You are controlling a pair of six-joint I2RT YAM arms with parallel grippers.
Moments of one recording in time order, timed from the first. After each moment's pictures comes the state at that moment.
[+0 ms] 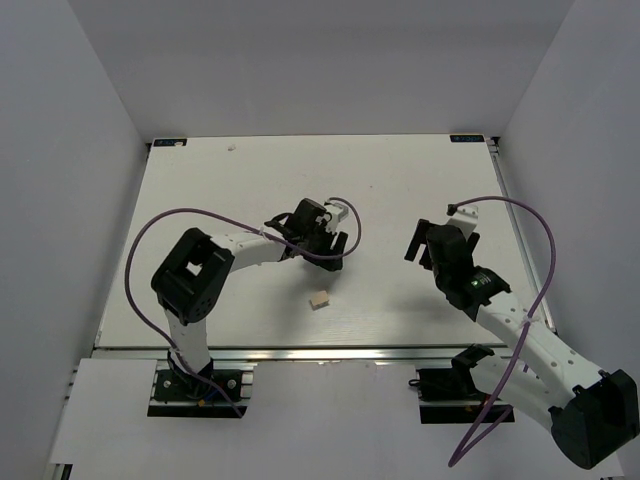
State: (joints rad) left arm -0.68 1.85 1.13 -0.14 0.23 -0.16; right arm 0.53 0.91 0.64 -0.35 0.53 0.49
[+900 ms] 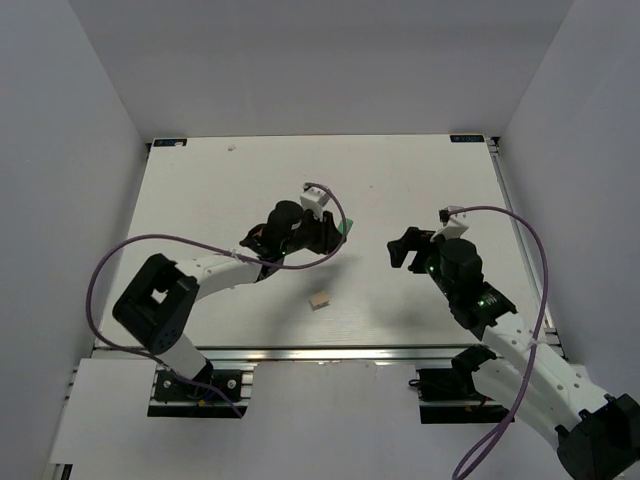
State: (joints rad) left arm -0.69 1.64 0.90 0.27 0.22 -0.30; right arm 0.53 0.78 0.51 -0.10 0.21 0.43
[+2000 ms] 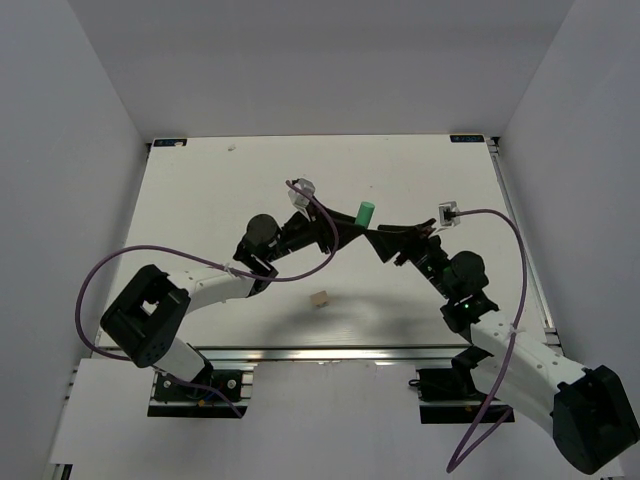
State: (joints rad) left arm -0.71 1.52 0.73 1.04 0.48 -0.59; right arm 0.53 0.87 0.33 0.73 -0.20 0.70
